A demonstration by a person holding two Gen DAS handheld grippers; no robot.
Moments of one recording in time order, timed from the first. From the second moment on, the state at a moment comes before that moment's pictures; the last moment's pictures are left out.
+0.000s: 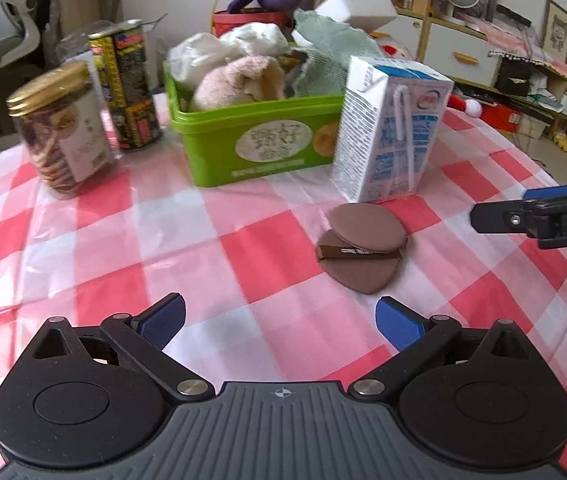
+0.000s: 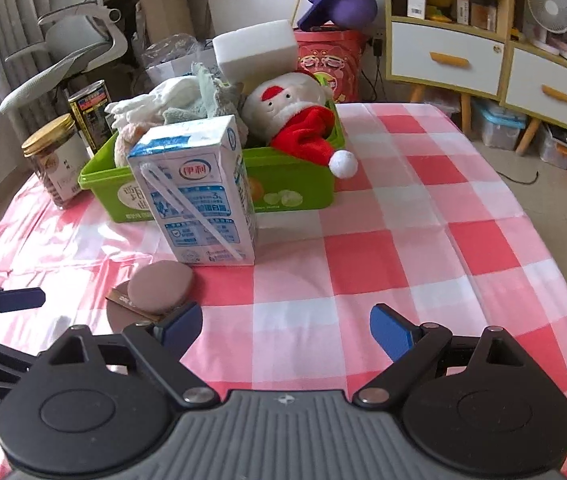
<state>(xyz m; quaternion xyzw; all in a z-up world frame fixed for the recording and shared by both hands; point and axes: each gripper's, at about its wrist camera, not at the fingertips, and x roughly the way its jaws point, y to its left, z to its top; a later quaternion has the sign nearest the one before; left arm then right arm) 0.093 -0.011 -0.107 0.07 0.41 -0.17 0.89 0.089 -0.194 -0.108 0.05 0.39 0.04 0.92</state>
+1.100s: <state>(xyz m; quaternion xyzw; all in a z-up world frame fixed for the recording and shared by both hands) 0.098 -0.029 -0.110 0.06 0.37 -0.25 0.89 0.125 -0.125 -0.128 0.07 0.40 0.16 0.90</state>
